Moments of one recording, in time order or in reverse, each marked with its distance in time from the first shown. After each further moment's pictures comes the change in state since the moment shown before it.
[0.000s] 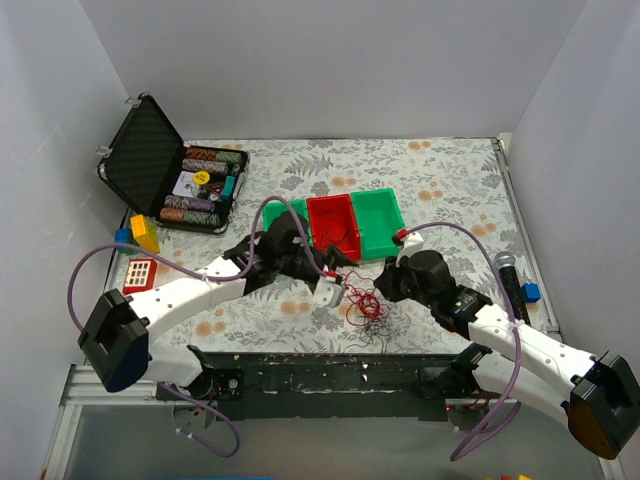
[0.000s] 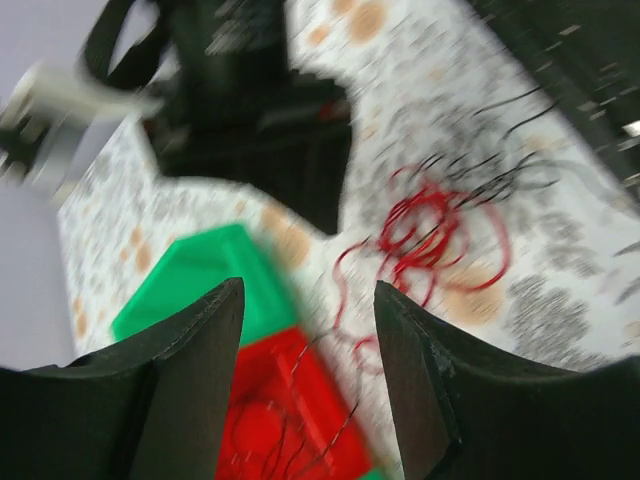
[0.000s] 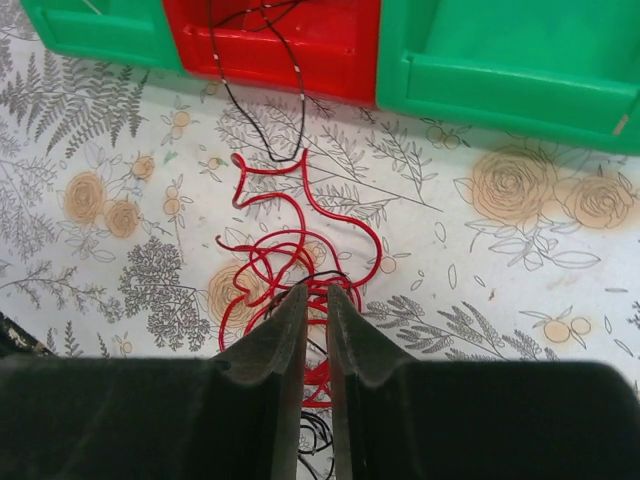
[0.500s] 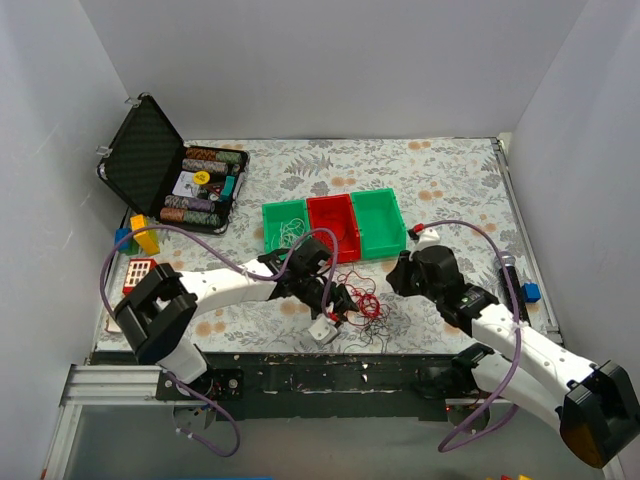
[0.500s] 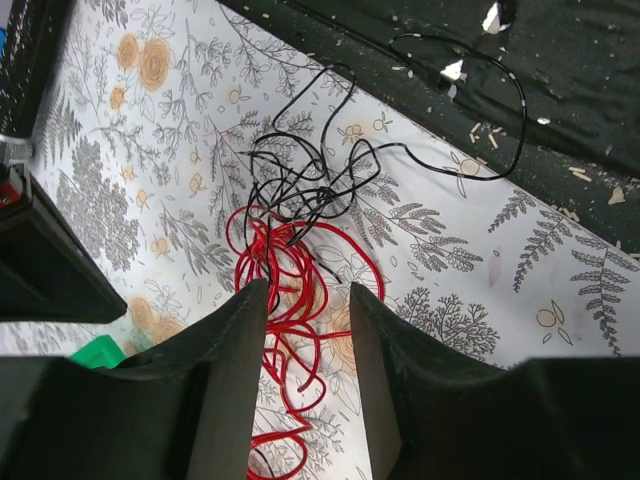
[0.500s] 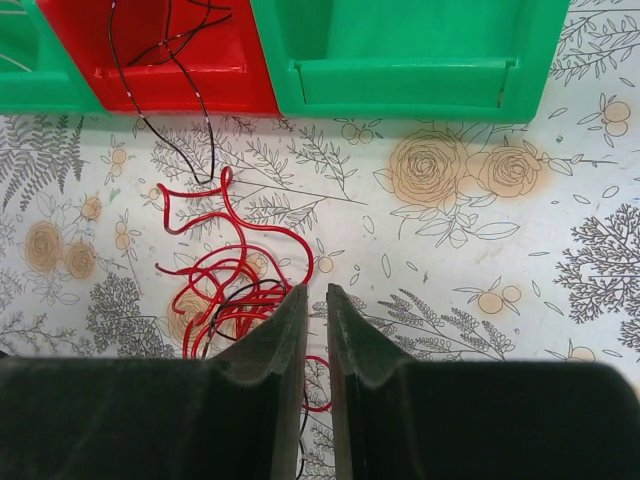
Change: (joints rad) left arm -0.119 0.228 -0.026 -0.174 0.092 0.429; right arm -0.111 -0.017 0.001 -0.065 0.035 0.058
